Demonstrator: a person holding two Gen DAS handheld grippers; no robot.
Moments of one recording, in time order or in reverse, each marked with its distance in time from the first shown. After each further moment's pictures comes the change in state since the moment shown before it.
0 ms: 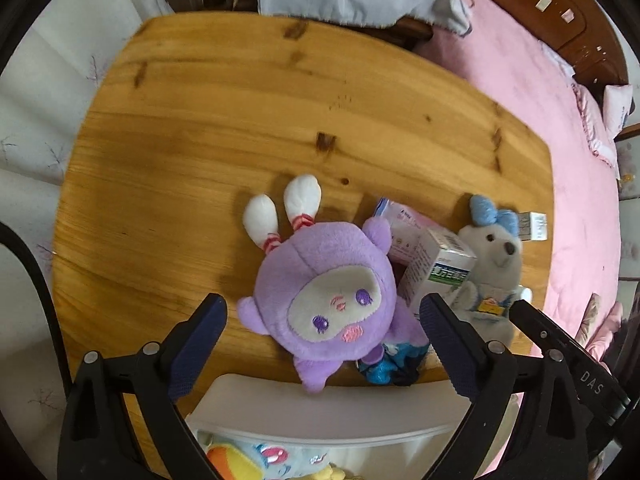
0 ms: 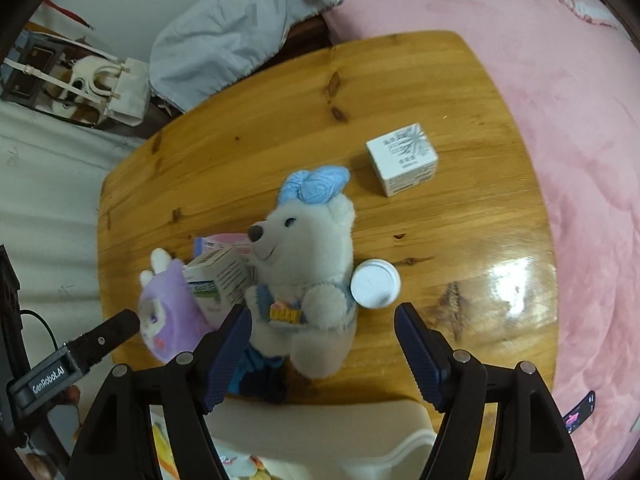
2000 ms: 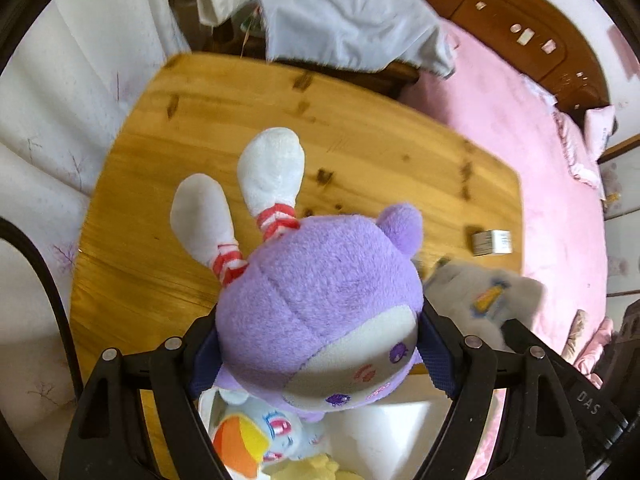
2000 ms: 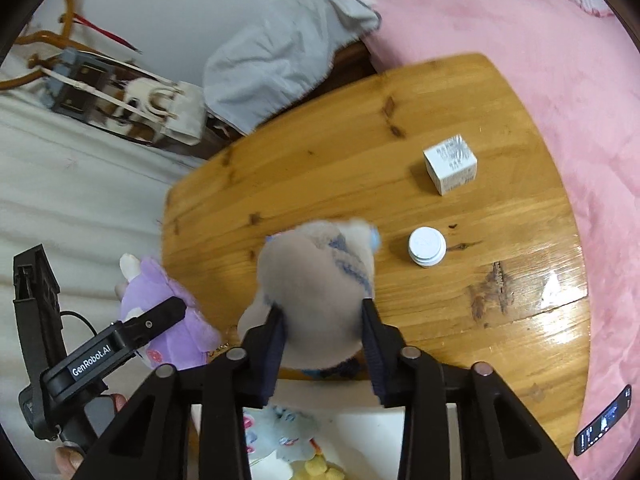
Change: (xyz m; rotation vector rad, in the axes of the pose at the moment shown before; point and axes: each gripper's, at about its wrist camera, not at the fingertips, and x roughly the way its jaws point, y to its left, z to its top) left arm -0.066 0.000 -0.036 -0.022 -0.170 -0.053; right arm -0.068 0.025 -0.037 -0.002 -0.138 0.222
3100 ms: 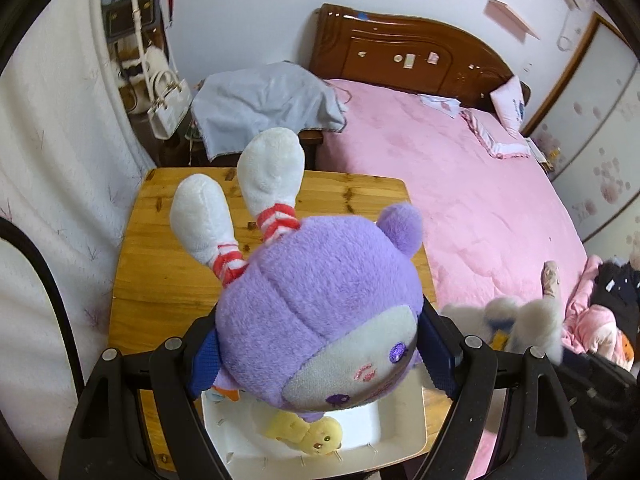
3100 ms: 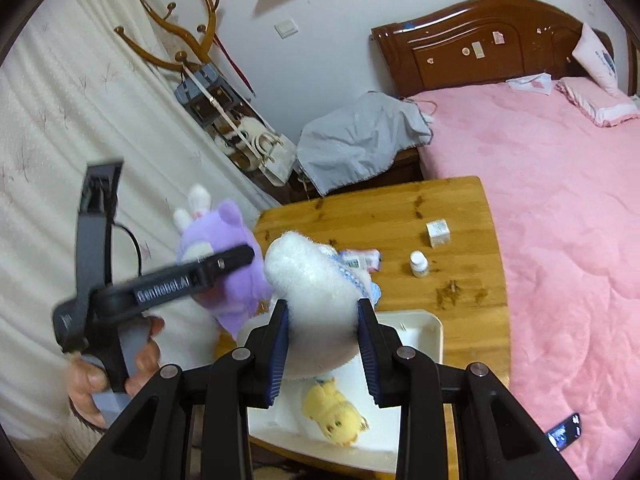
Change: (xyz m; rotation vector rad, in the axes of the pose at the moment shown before) left arm -0.162 -0.073 -0.088 0.292 -0.262 -0.085; right arm -0.223 0.029 -0.135 -0.277 -0.244 0.056
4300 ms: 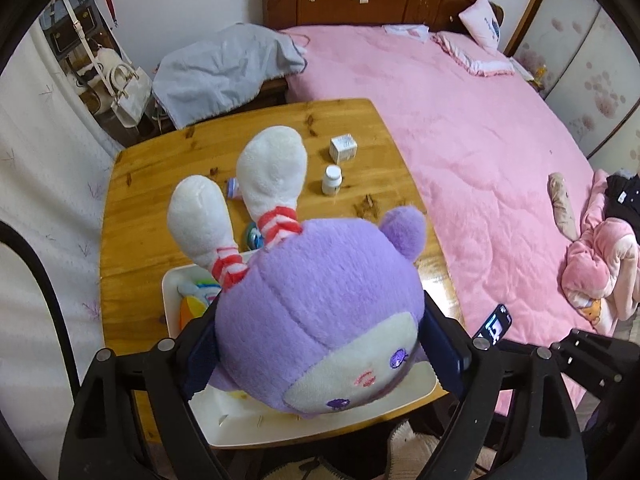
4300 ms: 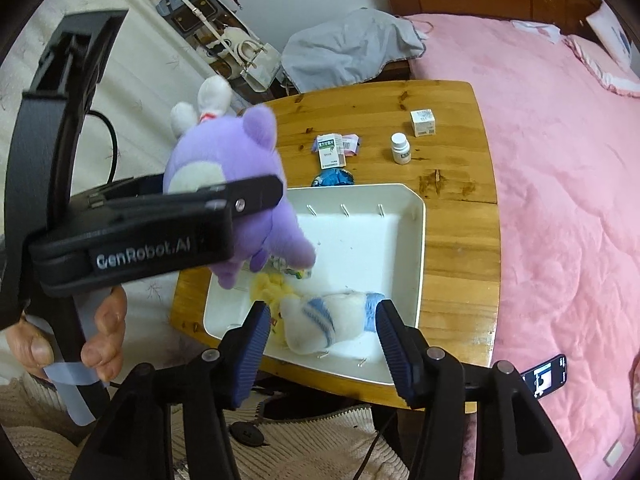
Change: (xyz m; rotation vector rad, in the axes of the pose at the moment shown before) left arm 0.034 -0.064 -0.066 0.187 0.172 0.046; right arm 0.025 -0.021 -0.078 -0.033 0.283 -0.063
